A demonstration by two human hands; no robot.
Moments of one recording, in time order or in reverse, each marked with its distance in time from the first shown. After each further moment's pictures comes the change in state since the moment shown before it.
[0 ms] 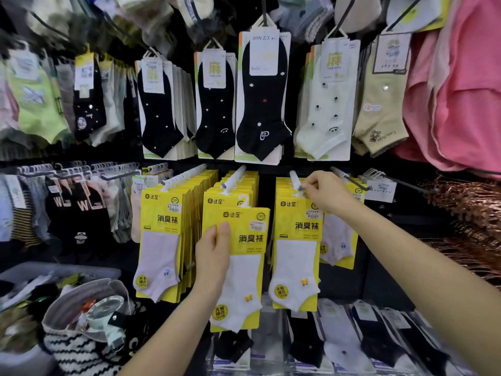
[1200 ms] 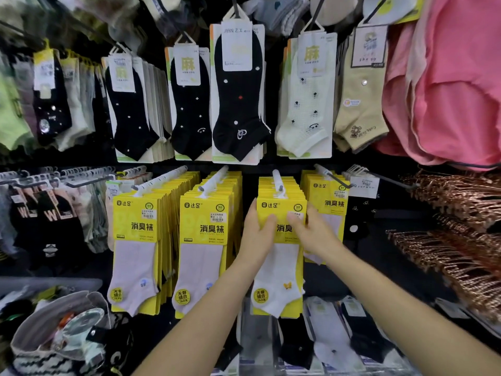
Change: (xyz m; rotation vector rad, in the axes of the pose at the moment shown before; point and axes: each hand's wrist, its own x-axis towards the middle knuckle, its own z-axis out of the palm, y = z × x) left_hand 0.018 0.007 0.104 -0.075 -0.369 -0.005; right_hand -0.054 0.036 0.046 0.429 0.036 -0.021
